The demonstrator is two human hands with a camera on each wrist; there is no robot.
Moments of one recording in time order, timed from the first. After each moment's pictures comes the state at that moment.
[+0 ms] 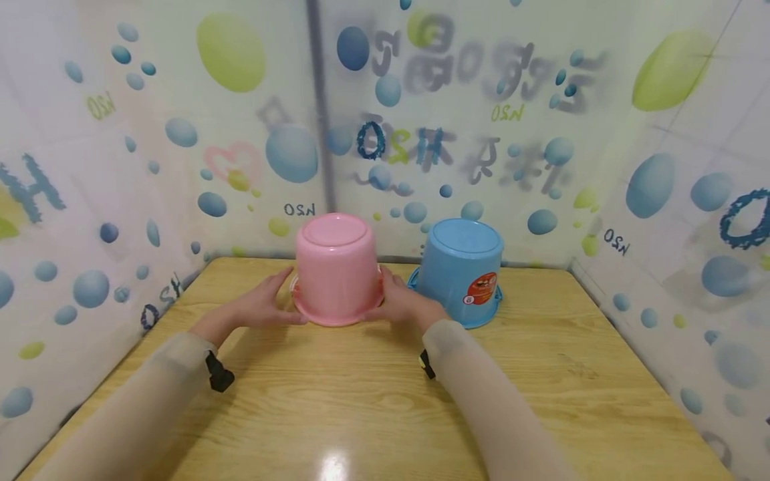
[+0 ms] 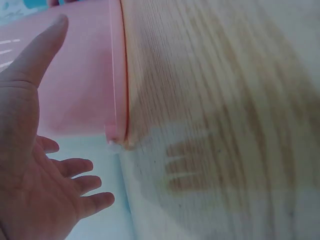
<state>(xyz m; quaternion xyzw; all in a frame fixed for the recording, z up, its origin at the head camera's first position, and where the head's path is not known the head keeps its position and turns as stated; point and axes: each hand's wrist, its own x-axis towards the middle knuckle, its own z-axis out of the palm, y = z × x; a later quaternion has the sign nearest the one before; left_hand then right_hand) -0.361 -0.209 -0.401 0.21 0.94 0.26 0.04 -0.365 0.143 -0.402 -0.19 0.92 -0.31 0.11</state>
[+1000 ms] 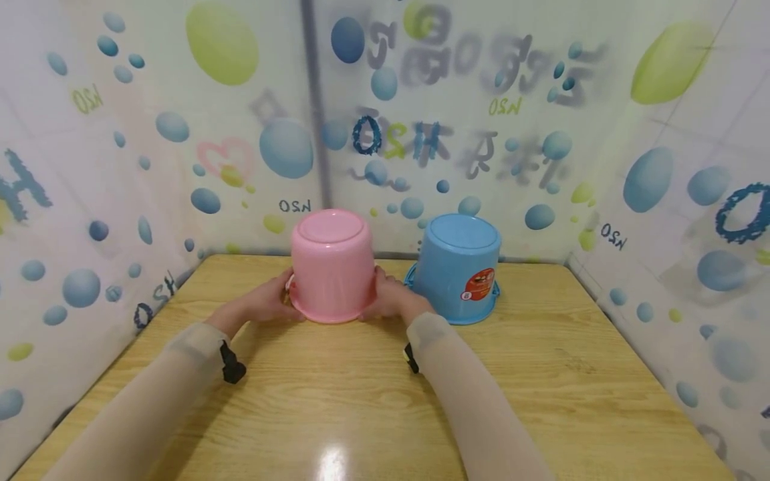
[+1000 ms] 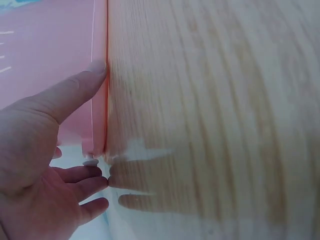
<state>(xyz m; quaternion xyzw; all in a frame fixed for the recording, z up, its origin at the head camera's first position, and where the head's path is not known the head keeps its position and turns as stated) -0.387 -0.200 -0.417 0.21 0.93 0.30 0.07 -0.384 0.128 -0.413 -0.14 0.94 -0.28 0.13</state>
